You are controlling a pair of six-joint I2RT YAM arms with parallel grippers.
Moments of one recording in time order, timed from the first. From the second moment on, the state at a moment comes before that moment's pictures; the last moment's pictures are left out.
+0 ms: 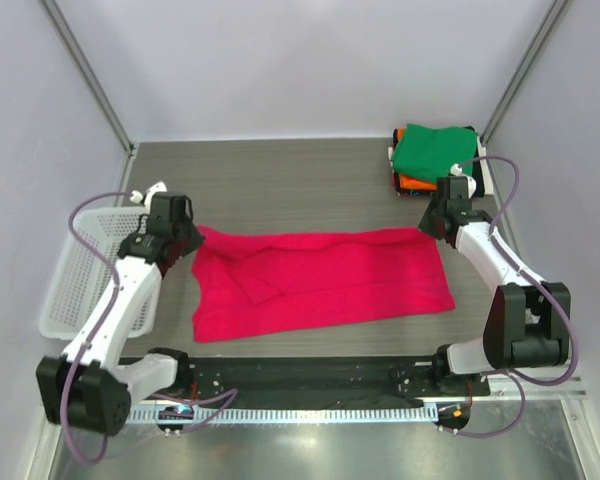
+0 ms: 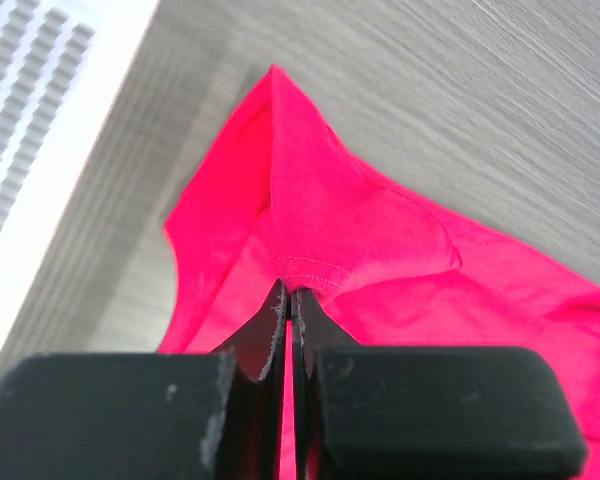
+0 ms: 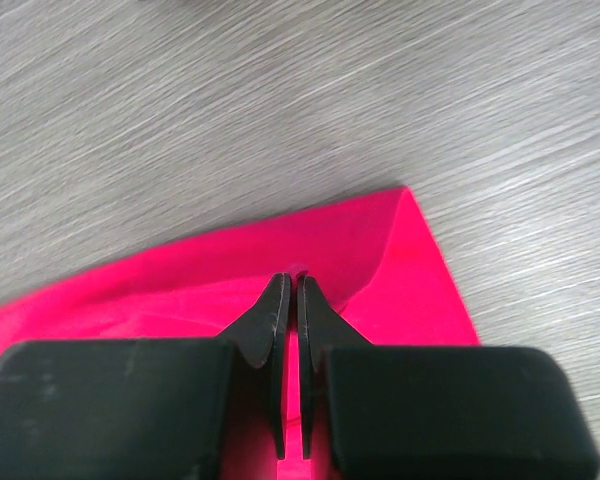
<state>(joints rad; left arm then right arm) -0.18 1.13 0.96 -0.64 -0.23 -0.66 0.03 1.41 0.95 -0.39 0.15 0.44</state>
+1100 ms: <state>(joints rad) -0.18 0.34 0.70 -1.24 -0.07 -1.04 -0.10 1.29 0.80 -0.41 0.15 0.51</state>
